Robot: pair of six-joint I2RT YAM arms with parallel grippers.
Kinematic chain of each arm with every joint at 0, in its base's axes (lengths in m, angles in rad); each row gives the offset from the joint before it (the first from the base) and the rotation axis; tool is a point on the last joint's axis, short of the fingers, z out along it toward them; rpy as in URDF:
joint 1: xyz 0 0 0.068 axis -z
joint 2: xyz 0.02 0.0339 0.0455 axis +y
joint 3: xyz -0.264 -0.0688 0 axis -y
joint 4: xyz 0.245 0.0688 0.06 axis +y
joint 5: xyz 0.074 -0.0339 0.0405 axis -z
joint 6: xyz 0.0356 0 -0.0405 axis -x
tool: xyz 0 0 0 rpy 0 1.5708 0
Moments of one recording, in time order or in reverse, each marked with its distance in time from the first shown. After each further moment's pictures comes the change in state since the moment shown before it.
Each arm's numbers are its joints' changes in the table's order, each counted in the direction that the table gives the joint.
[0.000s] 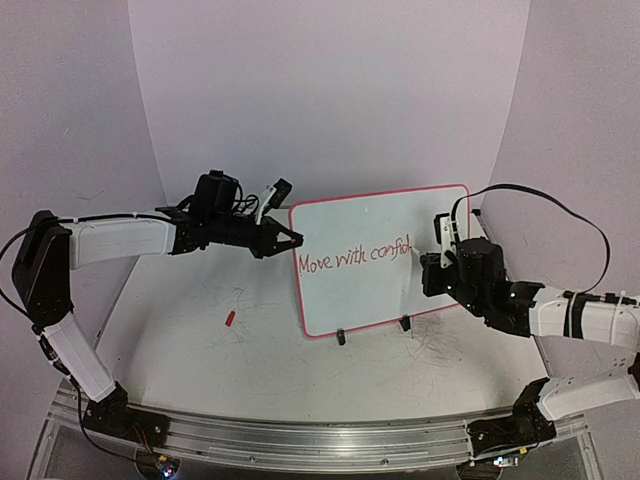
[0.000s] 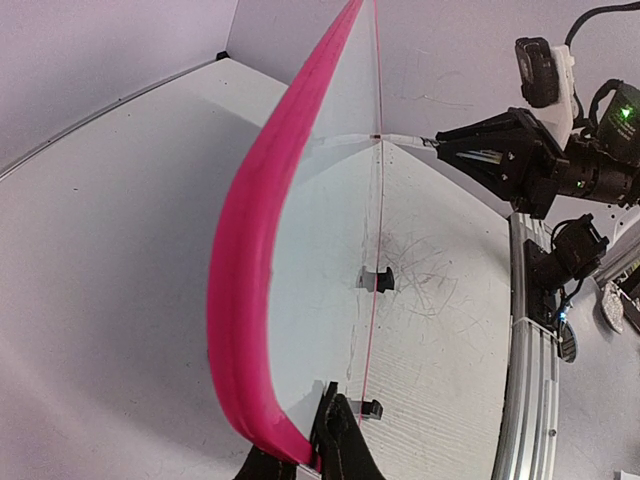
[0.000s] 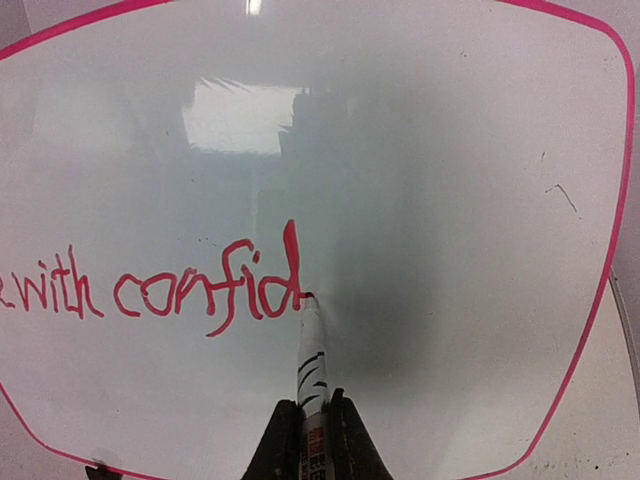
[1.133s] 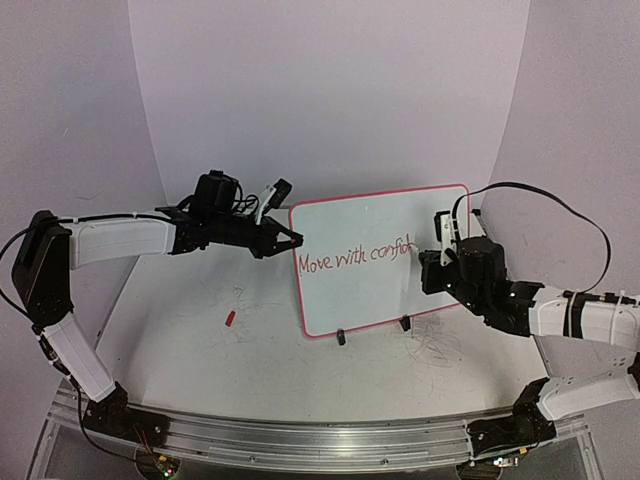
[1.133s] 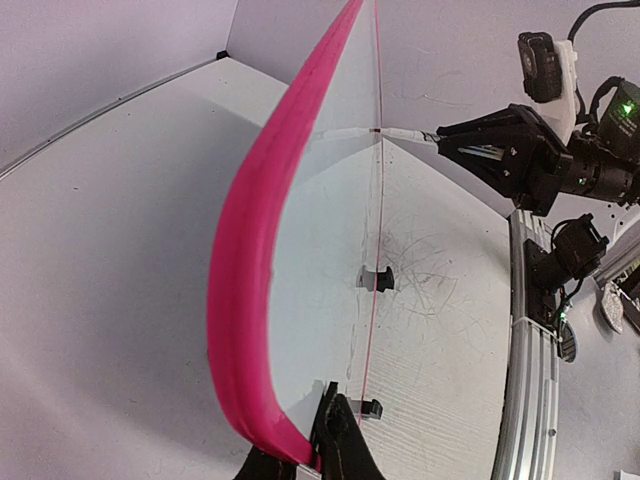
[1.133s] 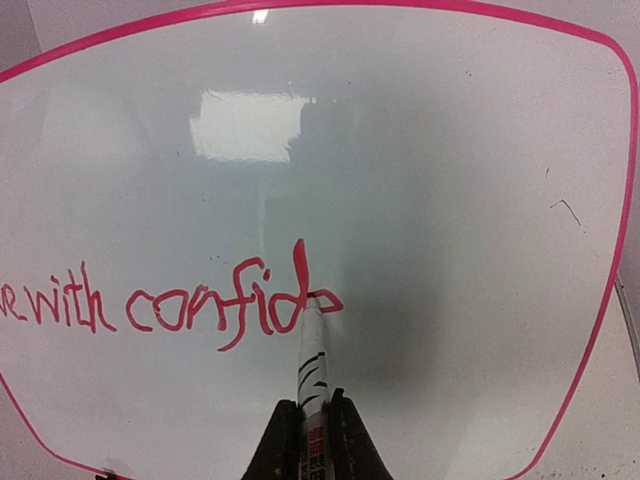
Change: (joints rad) left arm 0.000 0.000 0.000 0.003 0.000 0.000; right arm 0.003 0.003 0.000 -0.034 -0.016 -0.004
